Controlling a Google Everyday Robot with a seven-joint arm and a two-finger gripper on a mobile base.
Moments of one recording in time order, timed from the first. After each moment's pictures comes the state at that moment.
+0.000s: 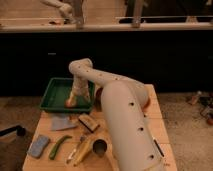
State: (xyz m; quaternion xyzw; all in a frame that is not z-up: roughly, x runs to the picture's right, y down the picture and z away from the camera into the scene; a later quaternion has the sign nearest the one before) arm -0.162 0.084 0.911 -0.19 -0.40 -0.71 0.55
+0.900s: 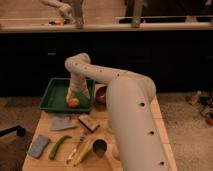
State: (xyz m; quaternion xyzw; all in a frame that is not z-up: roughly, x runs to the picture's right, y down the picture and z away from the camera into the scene) arm -0.163 0.052 0.876 -0.16 -0.35 -0.73 0.56
